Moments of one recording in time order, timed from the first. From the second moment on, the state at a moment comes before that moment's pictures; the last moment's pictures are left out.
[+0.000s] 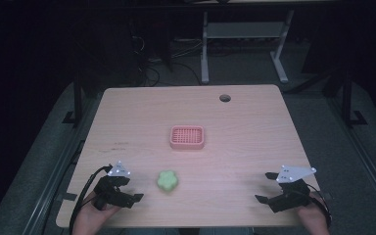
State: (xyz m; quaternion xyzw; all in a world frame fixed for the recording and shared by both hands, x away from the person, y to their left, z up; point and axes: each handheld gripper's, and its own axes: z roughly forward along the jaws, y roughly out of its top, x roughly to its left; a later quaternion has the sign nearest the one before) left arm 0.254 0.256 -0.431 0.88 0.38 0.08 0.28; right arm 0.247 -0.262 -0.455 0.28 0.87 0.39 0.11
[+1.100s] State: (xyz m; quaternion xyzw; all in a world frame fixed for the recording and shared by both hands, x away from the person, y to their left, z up) left arm 0.262 0.222 -0.415 0.89 0.35 0.07 0.28; right arm 0.246 -0.263 -0.456 0.28 0.87 0.39 0.11
